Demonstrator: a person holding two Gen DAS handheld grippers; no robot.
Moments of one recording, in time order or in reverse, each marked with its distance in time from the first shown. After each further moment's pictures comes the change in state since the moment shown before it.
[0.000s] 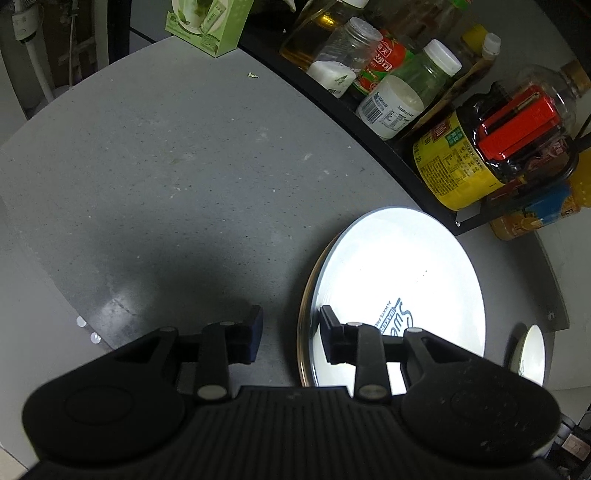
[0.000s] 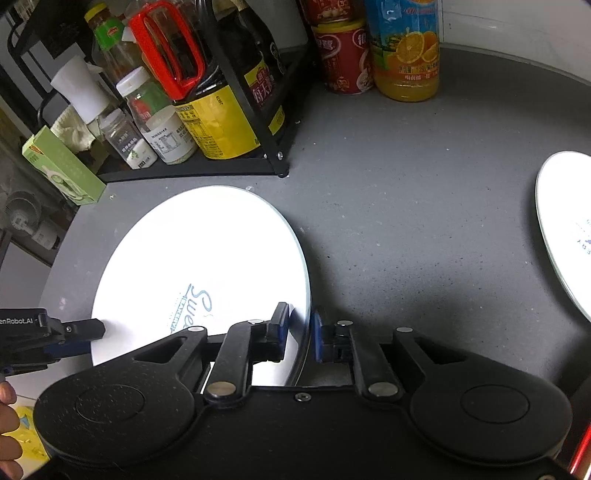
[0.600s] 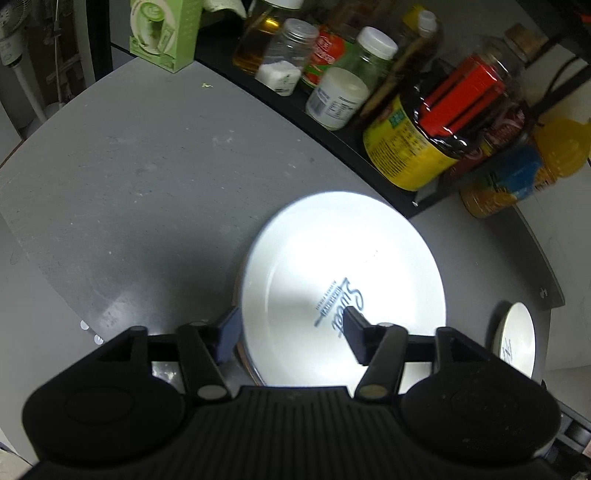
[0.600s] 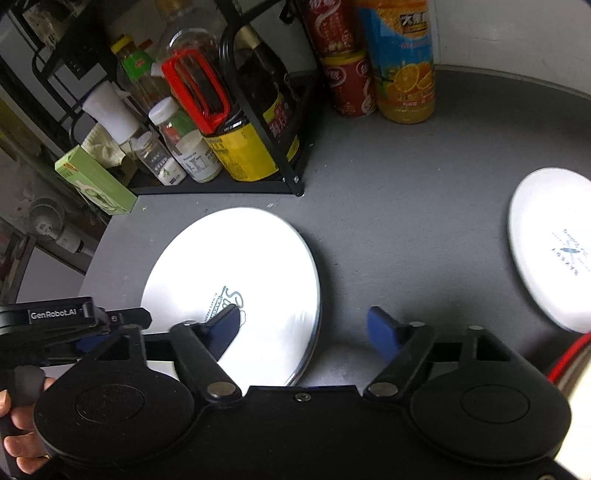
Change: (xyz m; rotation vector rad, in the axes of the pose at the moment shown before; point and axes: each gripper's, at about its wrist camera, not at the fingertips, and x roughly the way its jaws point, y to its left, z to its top) left arm -0.022 -0.055 -0.010 0.072 0.016 0.012; right arm -0.055 -0.009 0.009 0.009 -0.005 0.071
